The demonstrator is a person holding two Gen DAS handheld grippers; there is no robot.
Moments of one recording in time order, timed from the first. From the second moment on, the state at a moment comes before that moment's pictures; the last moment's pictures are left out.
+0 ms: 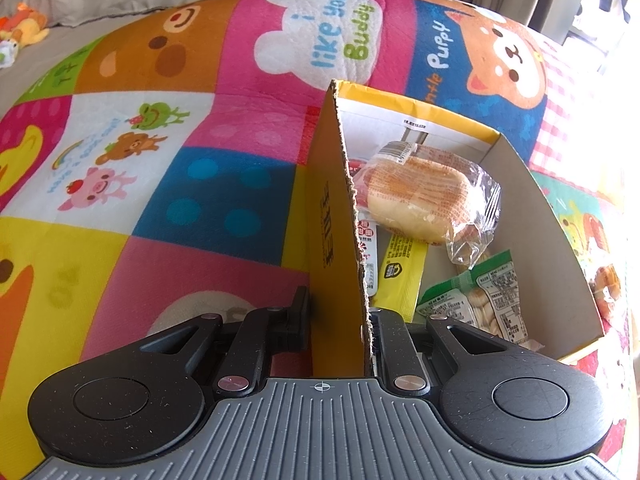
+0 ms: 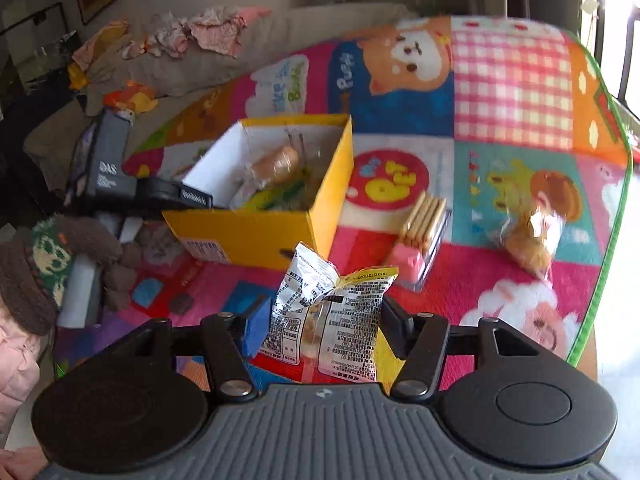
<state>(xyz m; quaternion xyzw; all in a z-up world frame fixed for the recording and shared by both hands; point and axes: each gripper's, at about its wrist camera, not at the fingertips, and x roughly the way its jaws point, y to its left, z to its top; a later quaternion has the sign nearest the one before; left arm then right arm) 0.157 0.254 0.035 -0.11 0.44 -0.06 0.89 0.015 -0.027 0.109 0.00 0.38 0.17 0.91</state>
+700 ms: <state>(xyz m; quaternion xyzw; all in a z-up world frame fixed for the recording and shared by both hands) 0.155 0.255 0.034 -0.11 0.44 -0.06 0.89 0.100 0.051 0.192 0.02 0.25 0.24 0.94</state>
